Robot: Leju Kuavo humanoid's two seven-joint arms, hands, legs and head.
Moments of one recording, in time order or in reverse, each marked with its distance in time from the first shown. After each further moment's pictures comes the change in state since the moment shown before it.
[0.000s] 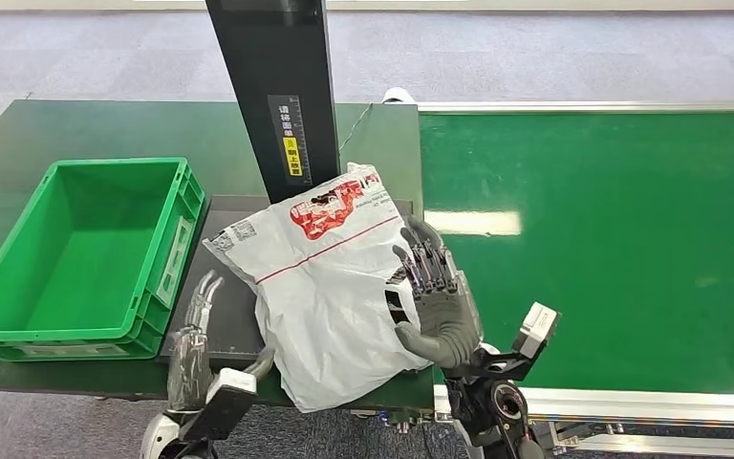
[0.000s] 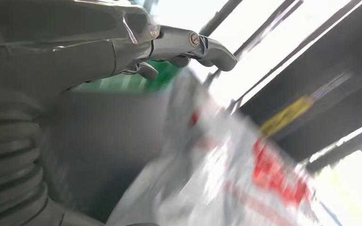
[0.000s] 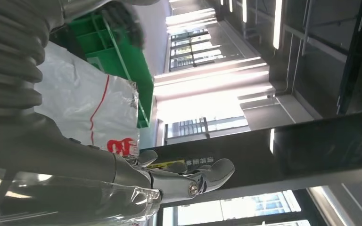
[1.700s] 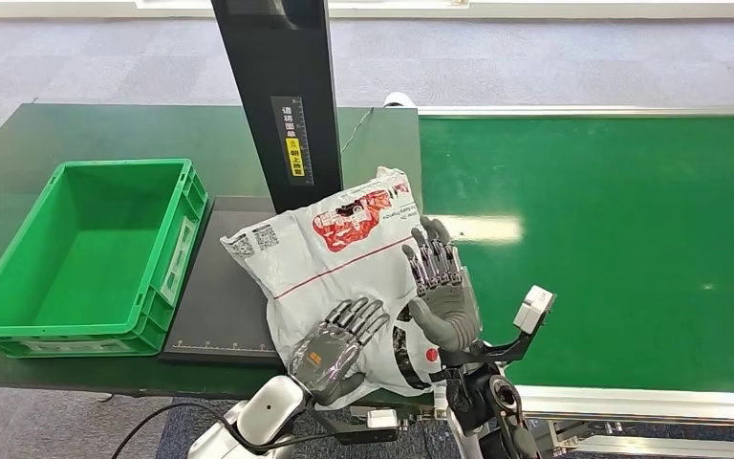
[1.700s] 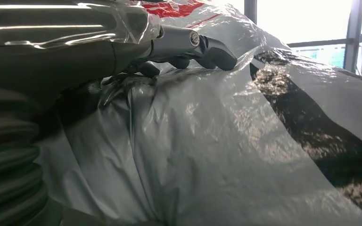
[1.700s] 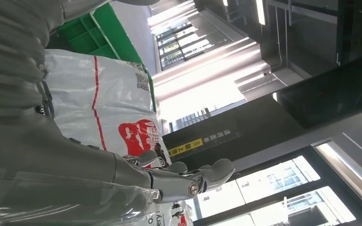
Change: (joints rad) left arm -0.431 0.026 -0.421 0.692 -0.609 -0.041 0.252; right arm -0.058 0.049 -0.094 0.171 -0.119 0.013 0.055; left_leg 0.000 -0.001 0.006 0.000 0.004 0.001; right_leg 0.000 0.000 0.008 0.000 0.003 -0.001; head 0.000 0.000
